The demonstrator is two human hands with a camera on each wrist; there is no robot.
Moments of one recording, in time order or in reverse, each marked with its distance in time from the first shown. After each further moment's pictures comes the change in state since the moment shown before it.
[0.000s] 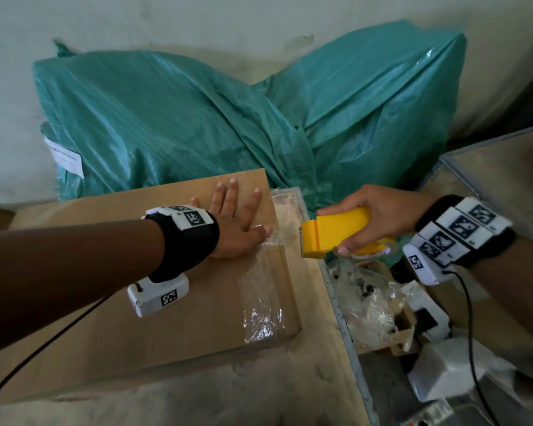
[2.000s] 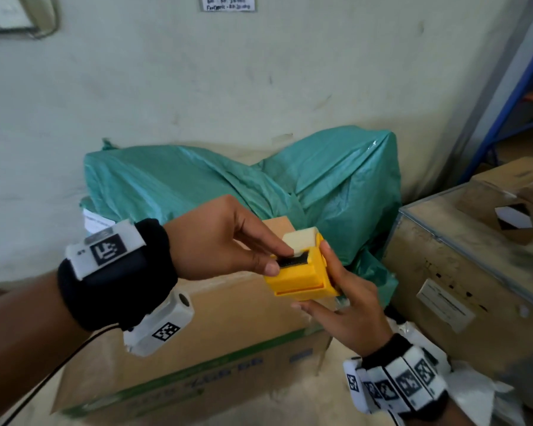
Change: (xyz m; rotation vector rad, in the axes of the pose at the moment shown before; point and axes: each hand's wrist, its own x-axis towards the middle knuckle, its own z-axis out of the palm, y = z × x) left_hand -0.255 -0.065 -0.107 -0.580 0.181 0.787; right_hand -0.059 -0.164 0.212 -0.004 1.197 -0.594
